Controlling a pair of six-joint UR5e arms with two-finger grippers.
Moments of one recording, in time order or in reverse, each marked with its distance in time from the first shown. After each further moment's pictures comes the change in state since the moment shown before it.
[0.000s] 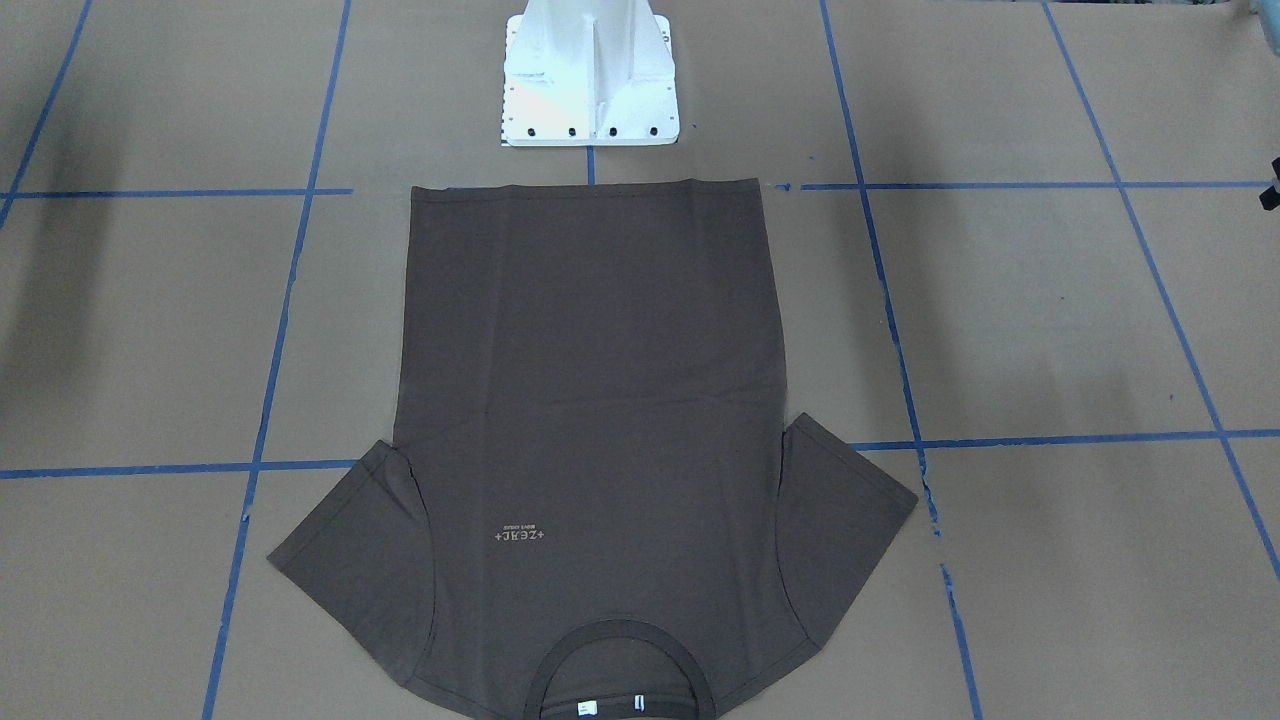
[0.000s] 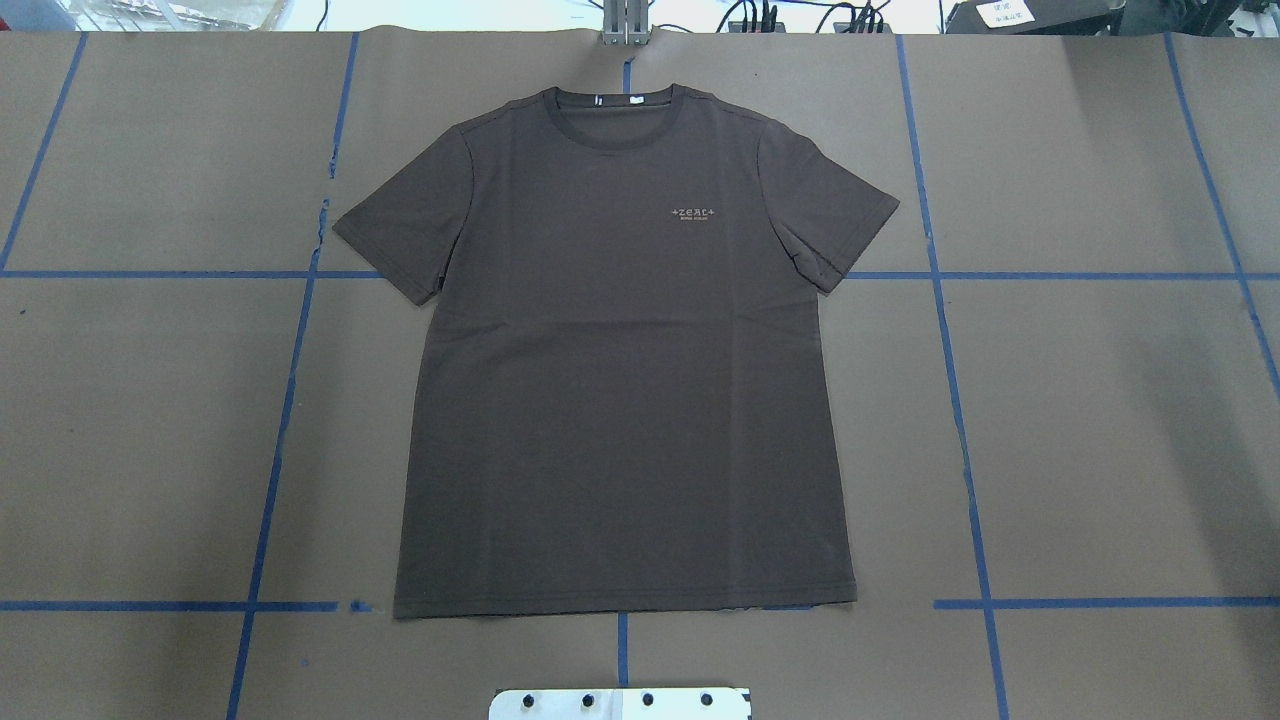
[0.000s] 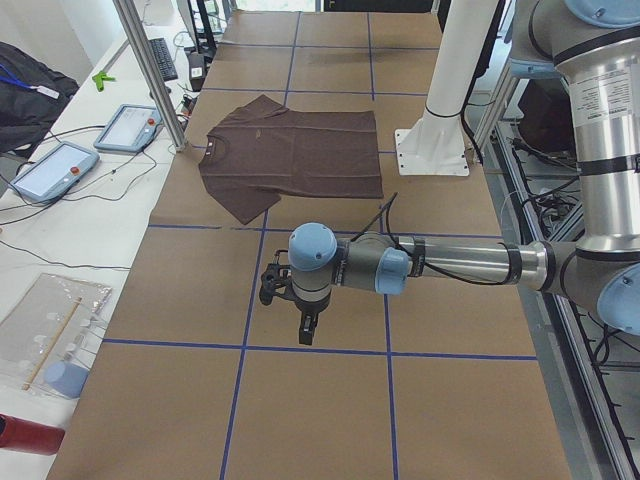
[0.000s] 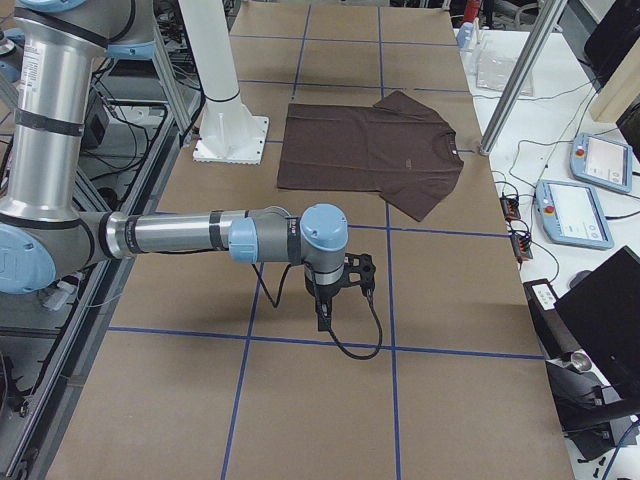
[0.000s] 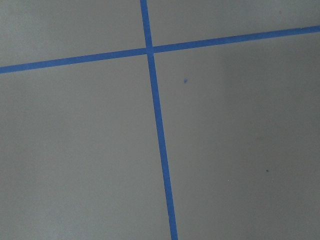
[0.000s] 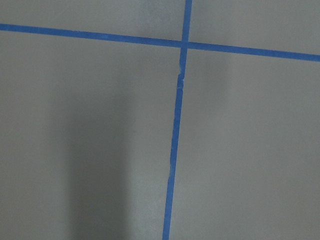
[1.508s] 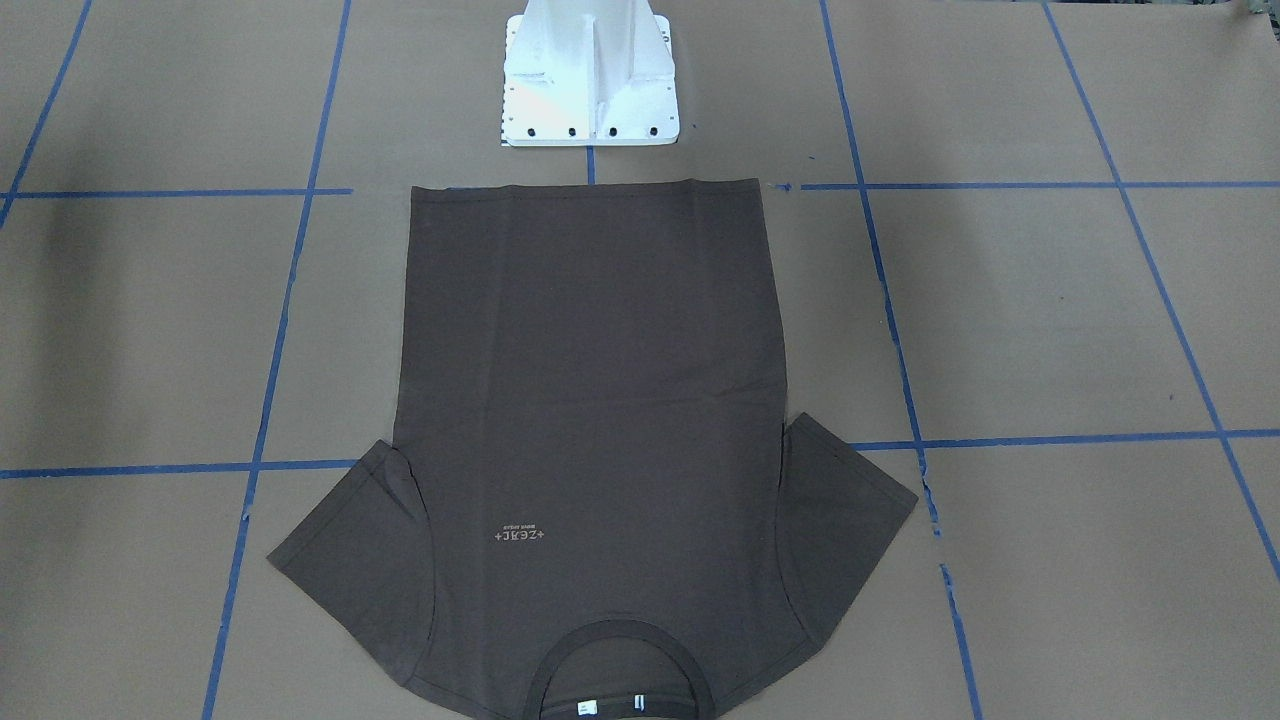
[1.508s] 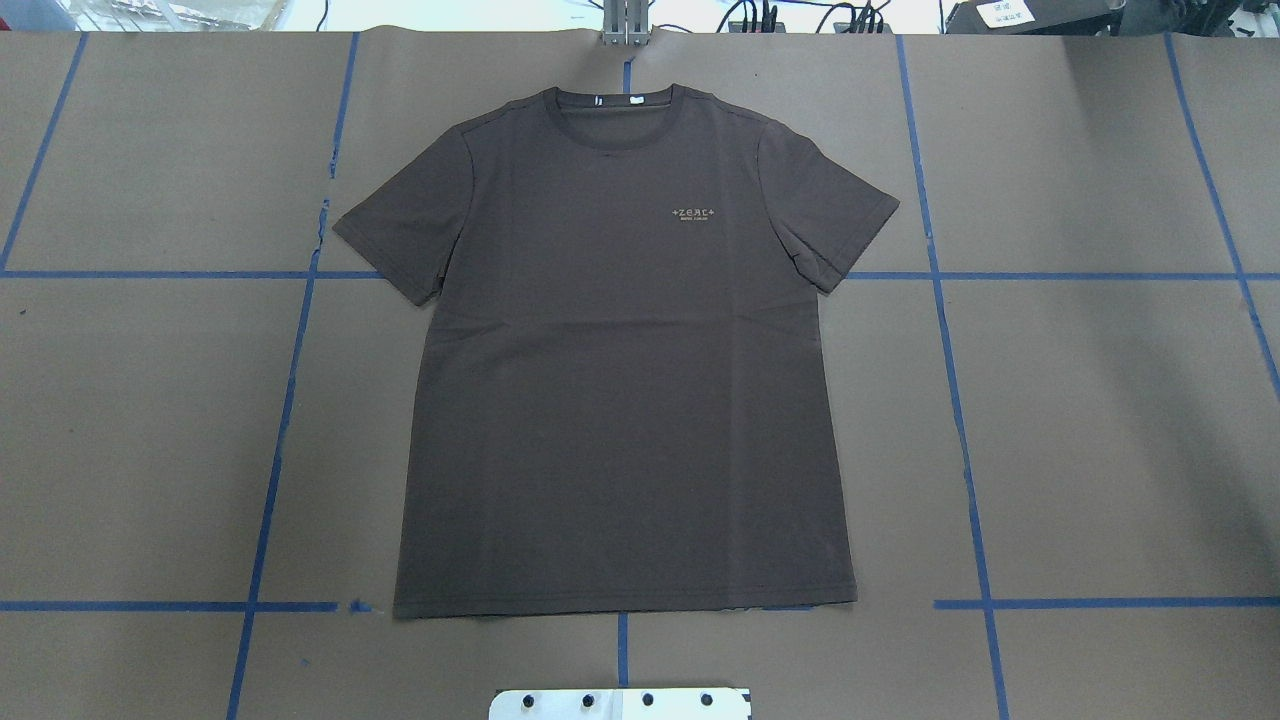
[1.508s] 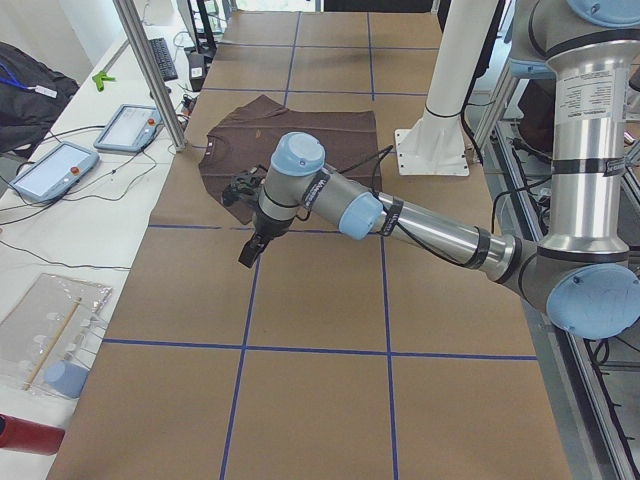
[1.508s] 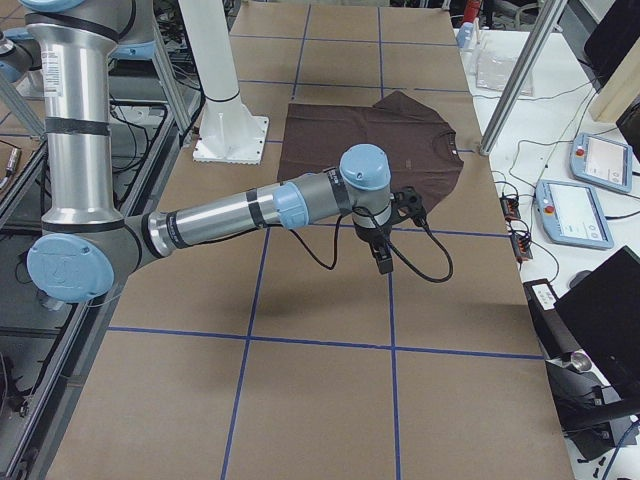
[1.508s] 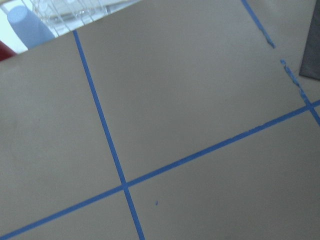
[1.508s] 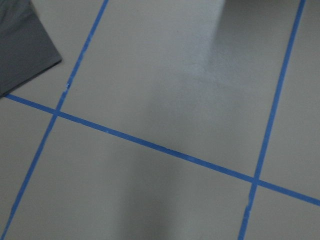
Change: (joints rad) left arm -0.002 -0.169 -0.134 -0.157 0.089 0.001; right arm -0.024 0.218 -0.004 0.136 0.098 0.026
